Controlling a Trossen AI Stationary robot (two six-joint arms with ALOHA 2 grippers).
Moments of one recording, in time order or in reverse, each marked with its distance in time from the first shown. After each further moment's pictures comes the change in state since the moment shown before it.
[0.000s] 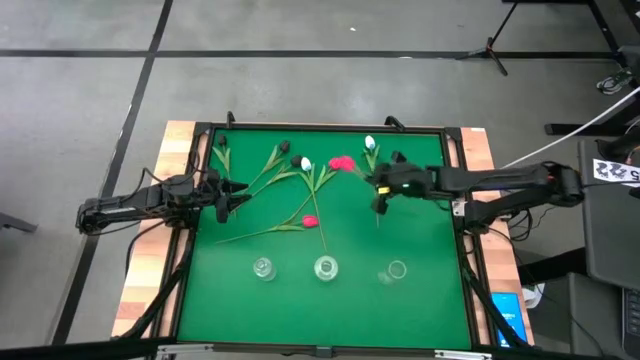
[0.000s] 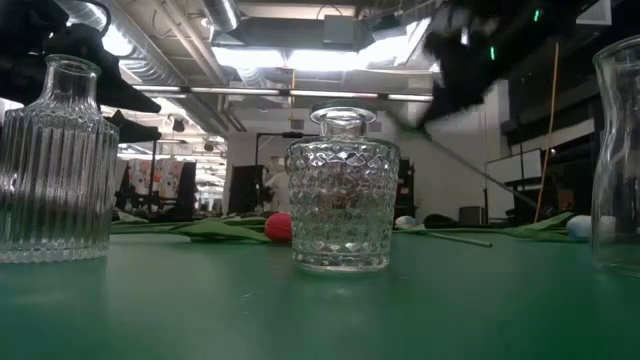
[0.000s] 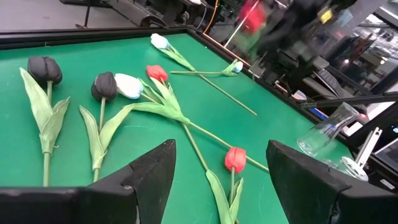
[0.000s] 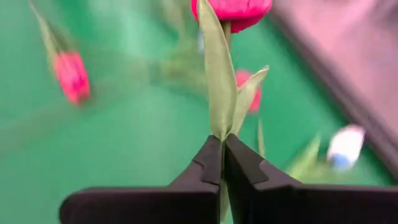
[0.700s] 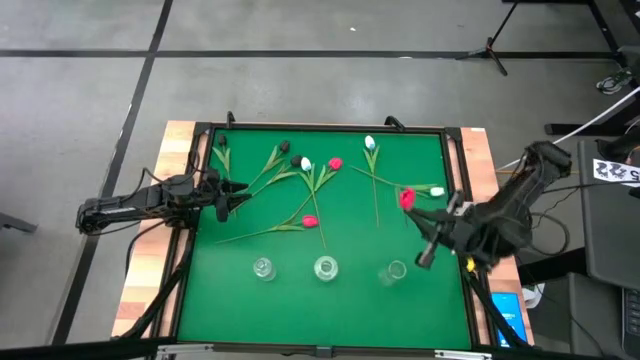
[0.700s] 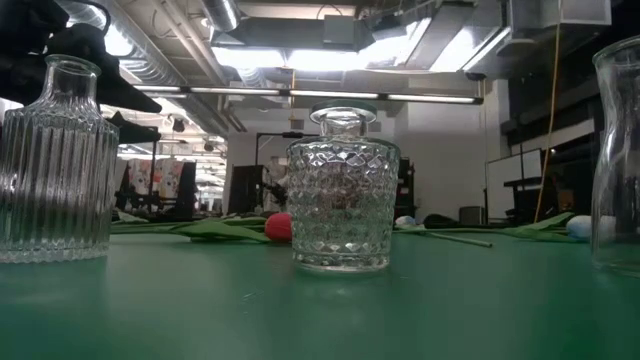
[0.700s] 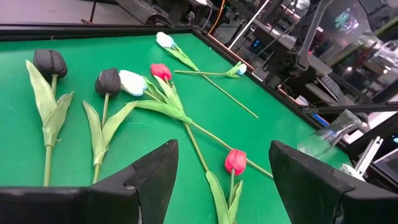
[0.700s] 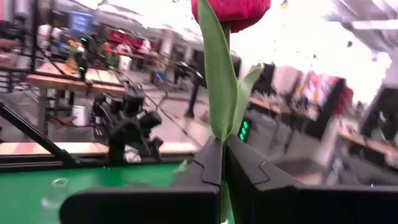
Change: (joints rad) left arm 0.000 0.000 0.000 -0.001 -0.007 -0.050; right arm 0.957 -0.057 0.003 1.056 0.993 -0.739
